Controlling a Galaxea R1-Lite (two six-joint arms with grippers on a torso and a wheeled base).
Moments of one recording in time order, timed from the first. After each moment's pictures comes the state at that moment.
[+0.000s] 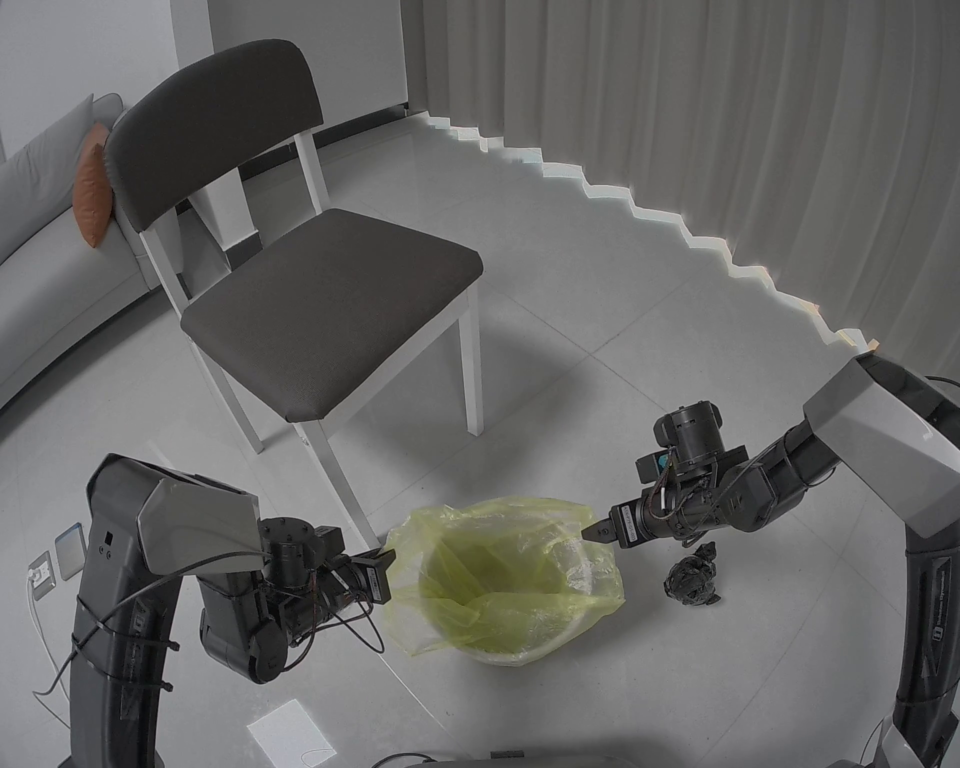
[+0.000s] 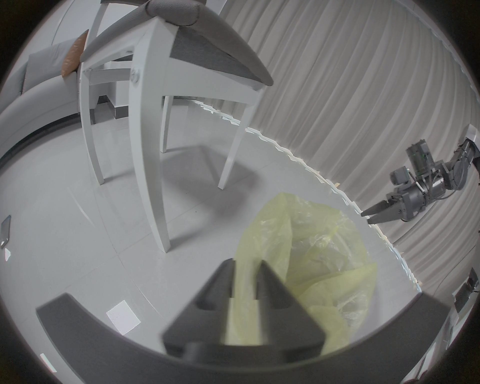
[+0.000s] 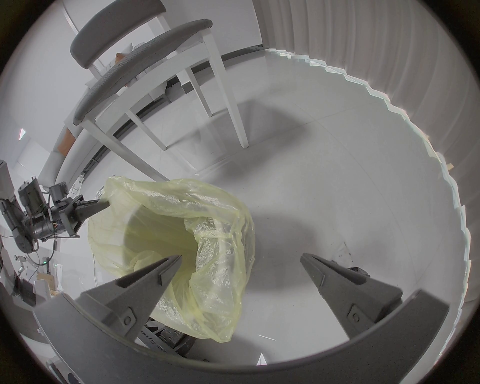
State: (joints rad) left arm -0.32 2.53 -0.65 -1.49 -0.18 -0.24; right arm 0.35 2.33 -1.21 -0.28 0.11 0.06
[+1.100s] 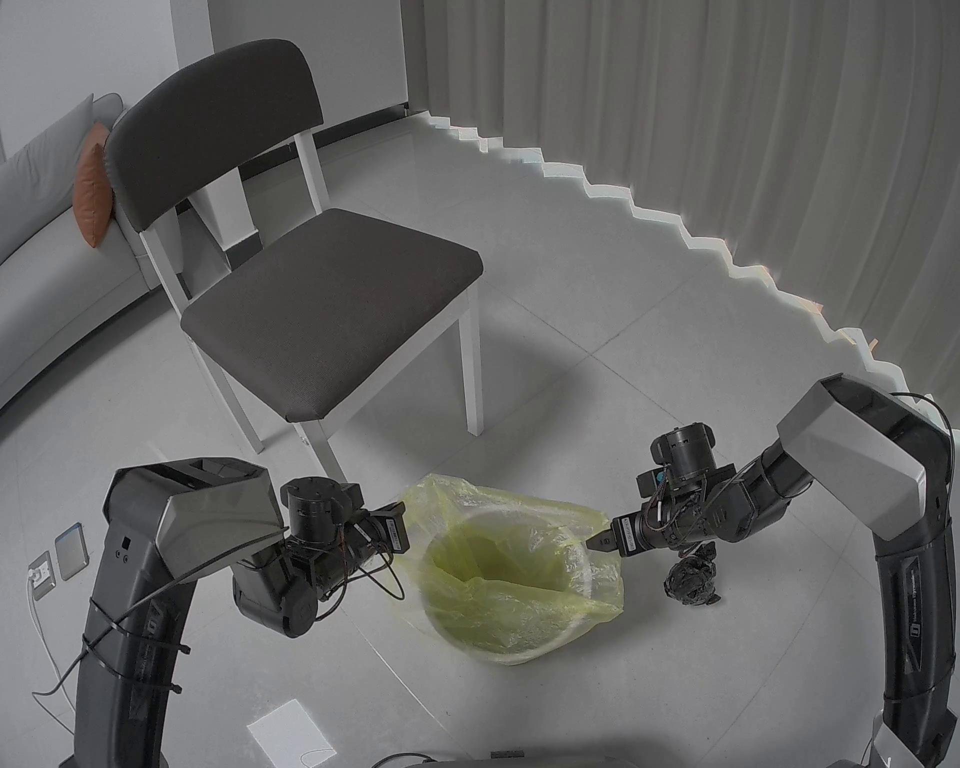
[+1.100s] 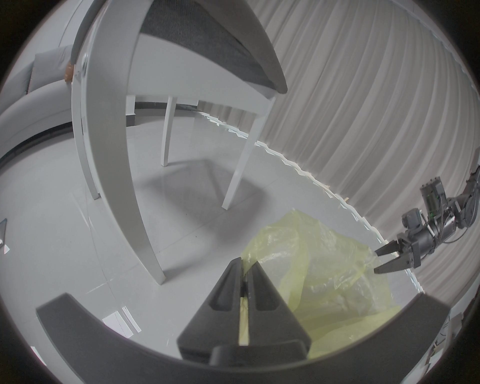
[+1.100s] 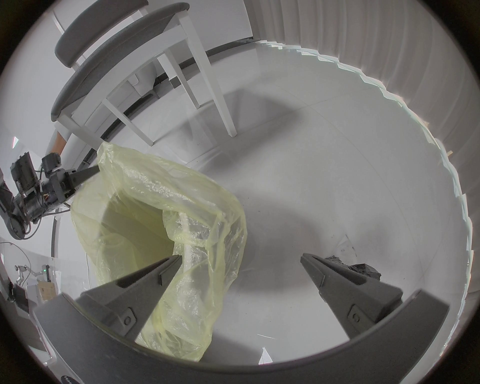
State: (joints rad) left arm -0.31 2.60 -1.00 -1.27 -0.12 -0.27; right arm 0.31 2.46 -1.28 -0.31 0.11 0.07
